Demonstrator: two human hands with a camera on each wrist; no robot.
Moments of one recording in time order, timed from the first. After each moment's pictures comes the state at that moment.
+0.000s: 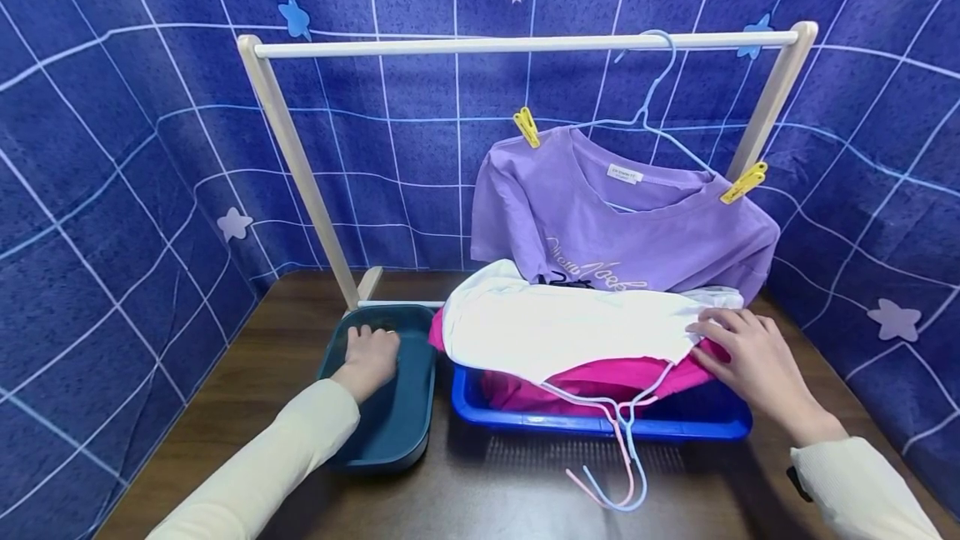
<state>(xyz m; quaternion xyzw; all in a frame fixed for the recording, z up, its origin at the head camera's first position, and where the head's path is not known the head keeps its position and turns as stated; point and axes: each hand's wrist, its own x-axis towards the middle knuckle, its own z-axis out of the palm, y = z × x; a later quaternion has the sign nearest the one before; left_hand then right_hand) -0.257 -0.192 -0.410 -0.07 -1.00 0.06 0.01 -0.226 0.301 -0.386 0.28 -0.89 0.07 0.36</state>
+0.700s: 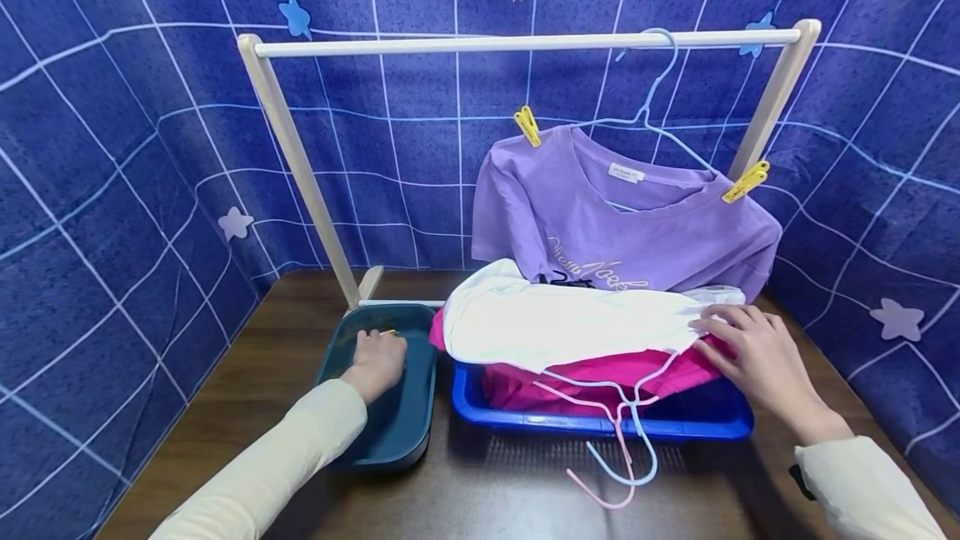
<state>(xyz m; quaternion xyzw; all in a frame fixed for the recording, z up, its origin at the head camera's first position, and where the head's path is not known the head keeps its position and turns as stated) -0.260 -0.184 -0.419 -0.08 -0.99 0.07 -0.01 -0.225 0.301 -0.380 0.27 -0.89 0.08 0.36</state>
